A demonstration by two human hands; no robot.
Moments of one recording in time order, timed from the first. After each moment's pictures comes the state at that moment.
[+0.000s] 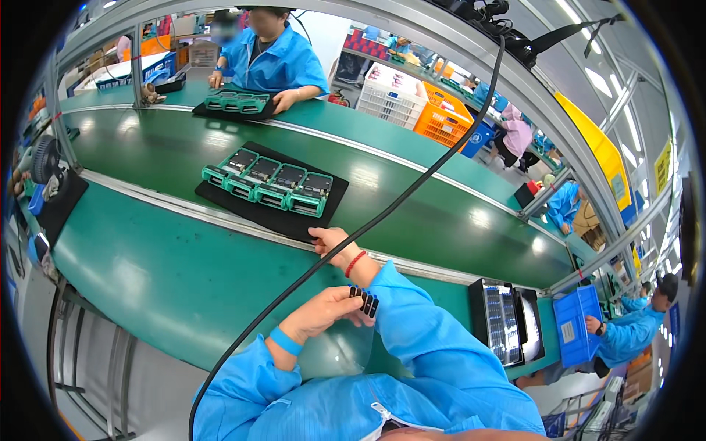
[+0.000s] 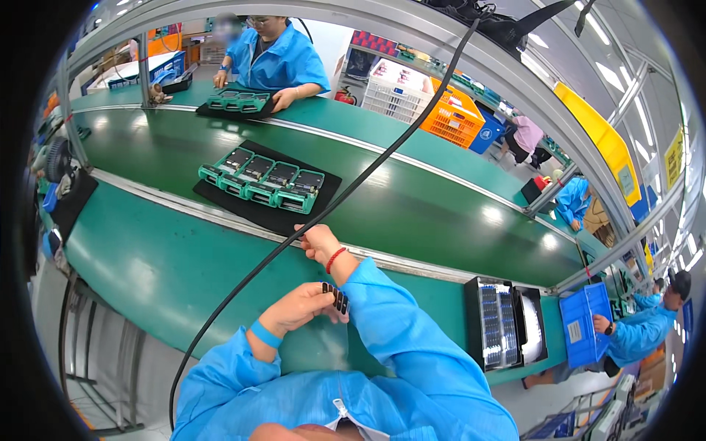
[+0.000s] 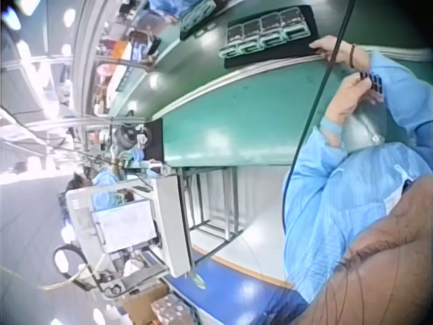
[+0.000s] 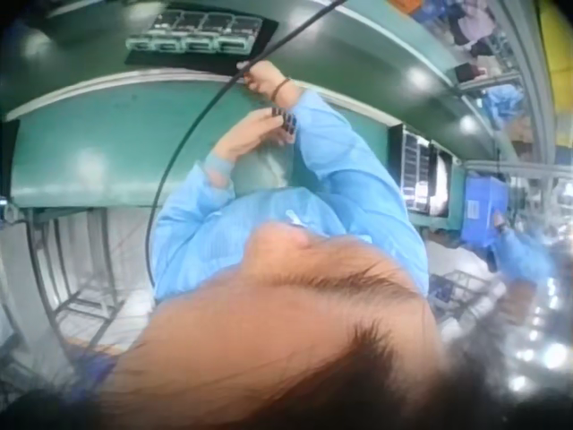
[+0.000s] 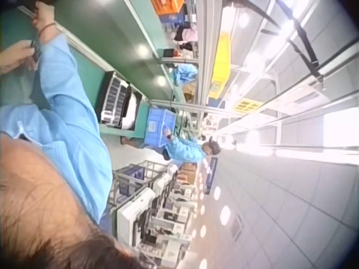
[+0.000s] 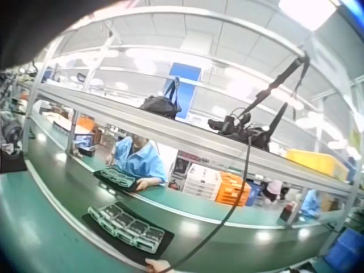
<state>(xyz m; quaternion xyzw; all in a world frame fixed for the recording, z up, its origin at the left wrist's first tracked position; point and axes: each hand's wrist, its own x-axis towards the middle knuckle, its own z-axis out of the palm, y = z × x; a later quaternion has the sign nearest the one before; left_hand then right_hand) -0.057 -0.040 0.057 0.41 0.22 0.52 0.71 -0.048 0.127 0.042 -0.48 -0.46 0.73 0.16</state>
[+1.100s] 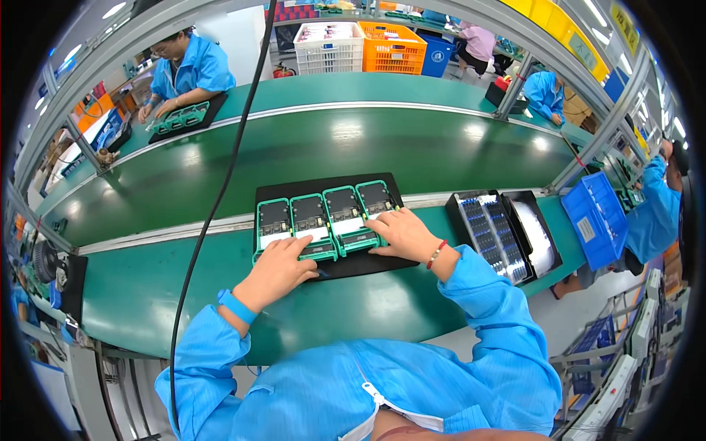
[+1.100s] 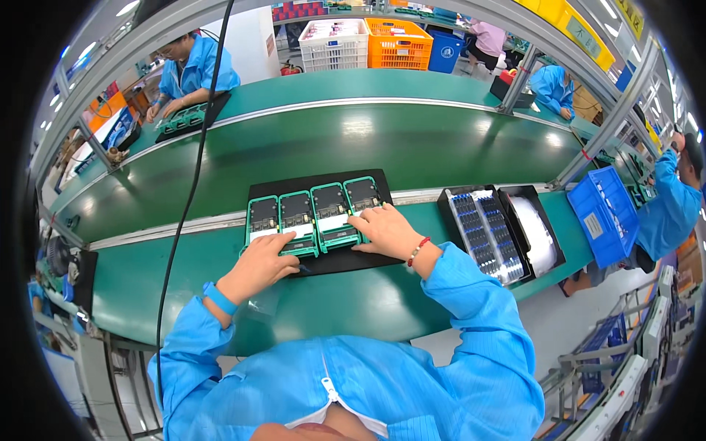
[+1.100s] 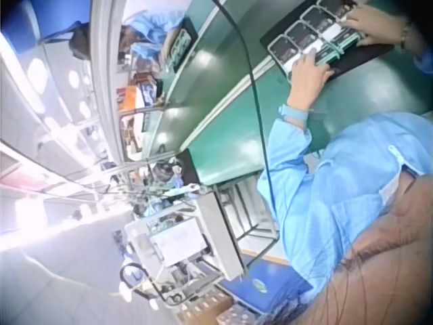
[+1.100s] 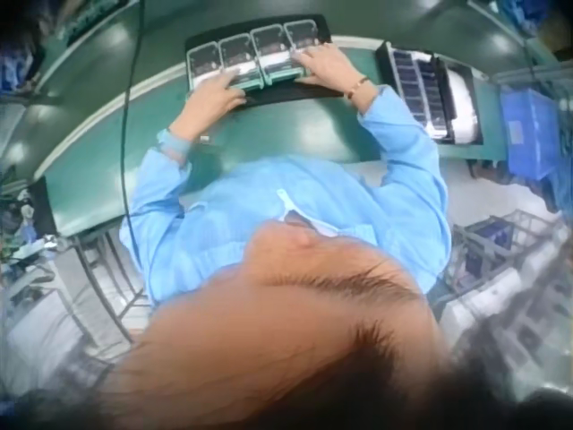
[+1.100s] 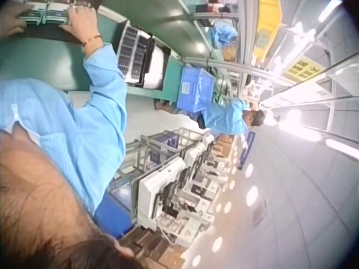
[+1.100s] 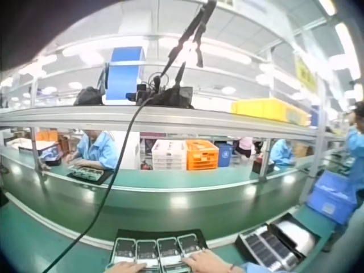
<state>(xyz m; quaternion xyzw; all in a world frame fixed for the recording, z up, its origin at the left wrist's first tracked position) -0.040 -0.019 0.094 0.87 0.46 0.15 0.01 0.236 0.109 0.082 -0.23 -0.97 -0.03 0.11</state>
